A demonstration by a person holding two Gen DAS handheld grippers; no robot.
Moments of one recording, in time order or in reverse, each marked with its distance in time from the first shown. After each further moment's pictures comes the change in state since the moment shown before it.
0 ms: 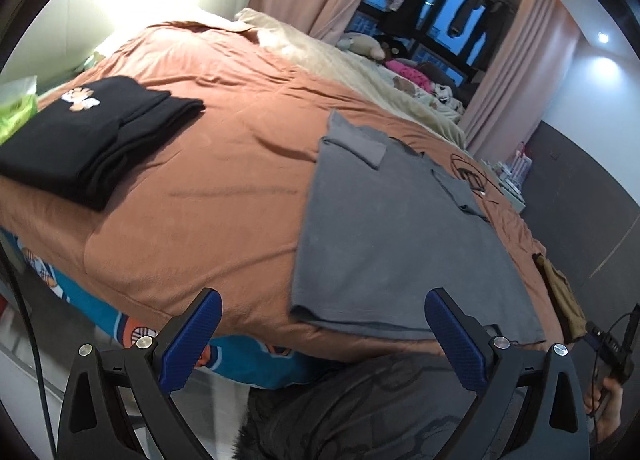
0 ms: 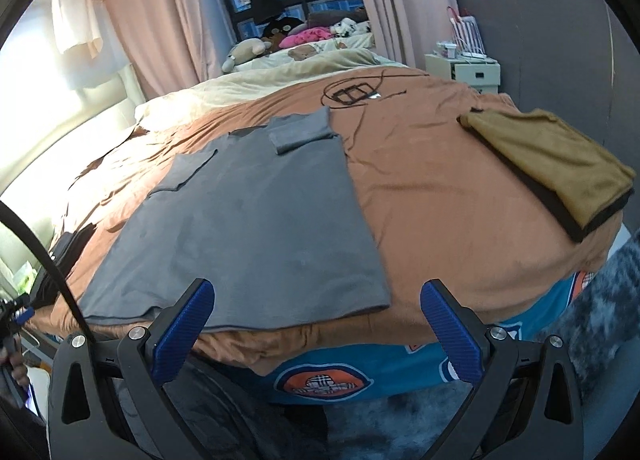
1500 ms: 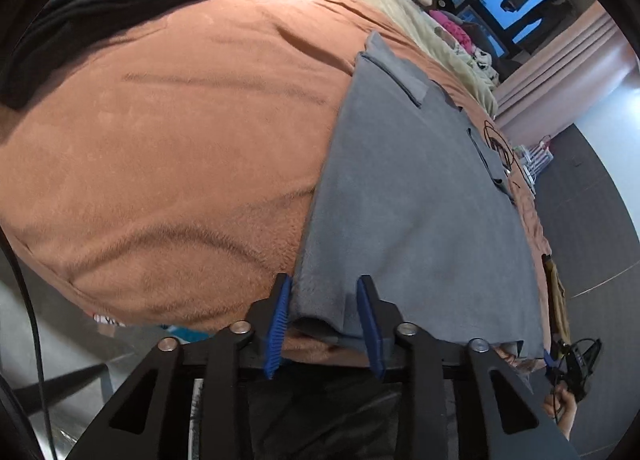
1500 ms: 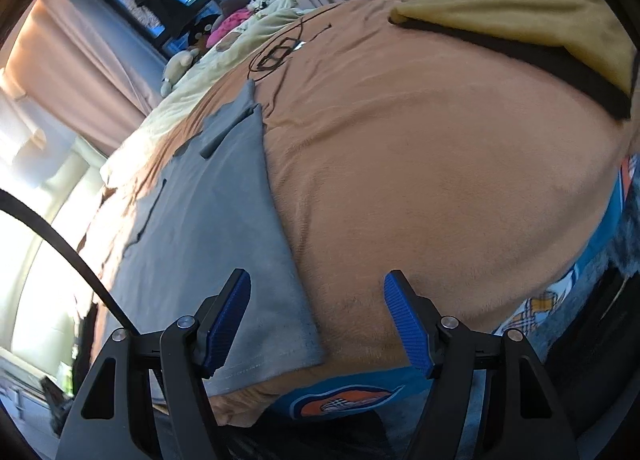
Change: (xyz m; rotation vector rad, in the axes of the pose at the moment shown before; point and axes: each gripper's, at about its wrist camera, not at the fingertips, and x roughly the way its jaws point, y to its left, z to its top) left arm 0.107 0.030 -0.006 -0.195 0.277 -0.035; right arm 0.096 -0.079 -0.004 0.416 0.109 0.069
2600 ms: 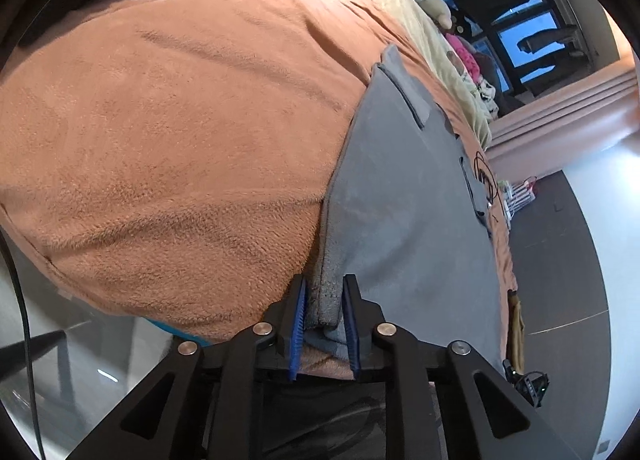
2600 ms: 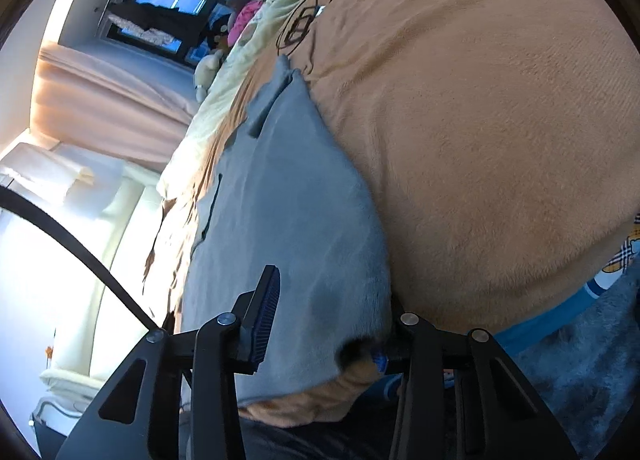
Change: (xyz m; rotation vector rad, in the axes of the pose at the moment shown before) left arm -0.001 0.022 0.010 -0.176 0.011 -0.127; right arm 0.043 -0.002 -0.028 0.188 0.080 0.260
